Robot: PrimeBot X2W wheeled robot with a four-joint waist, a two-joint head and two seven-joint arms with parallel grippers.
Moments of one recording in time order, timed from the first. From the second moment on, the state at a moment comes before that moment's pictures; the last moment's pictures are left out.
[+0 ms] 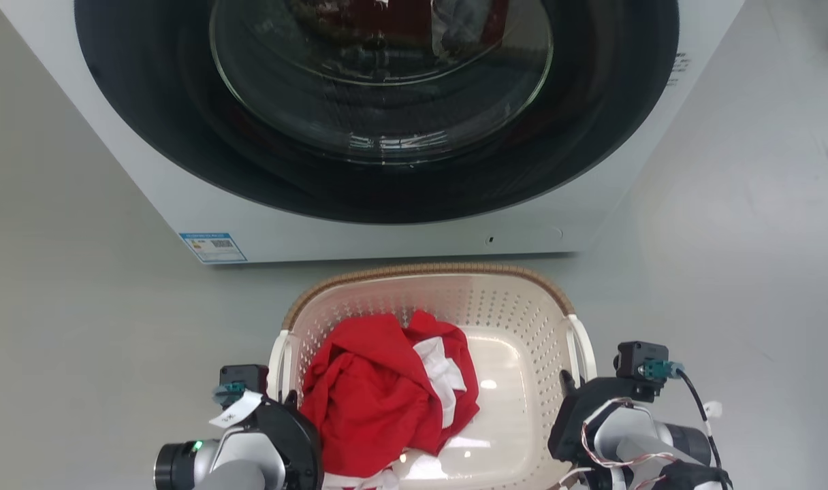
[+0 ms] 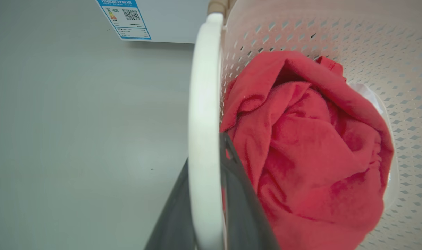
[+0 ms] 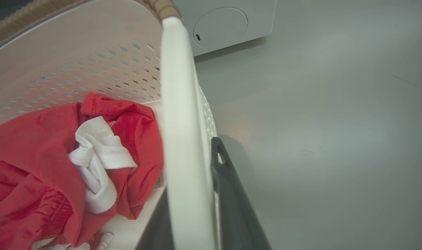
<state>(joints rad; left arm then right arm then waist) -0.62 0.06 -0.82 1.13 -0.95 0.11 -0.10 -0.73 -0.06 1.16 1.11 1.37 -0.13 -0.17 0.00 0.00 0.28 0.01</state>
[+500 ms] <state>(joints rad) -0.82 0.06 -0.79 1.13 -0.94 0.11 -0.16 -0.94 -0.07 1.16 1.14 1.33 -0.13 -0.21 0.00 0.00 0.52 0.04</state>
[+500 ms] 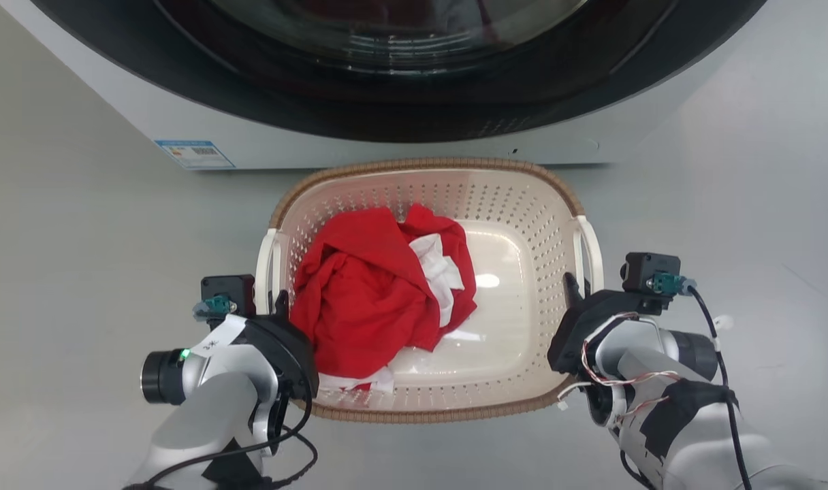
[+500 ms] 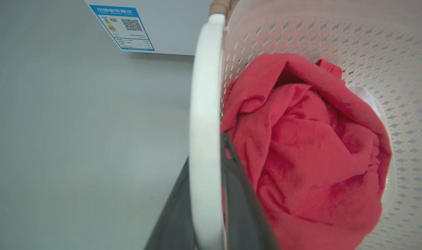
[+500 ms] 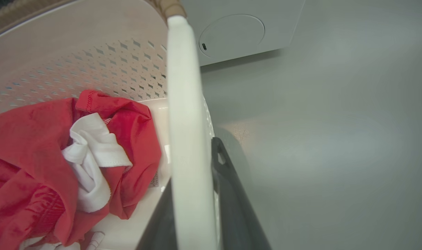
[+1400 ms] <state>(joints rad) -1.06 0.06 -0.77 1.14 -0.91 0.12 -0.21 -1.18 -0.08 1.16 1.20 1.28 -0.13 -0.24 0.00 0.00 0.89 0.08</state>
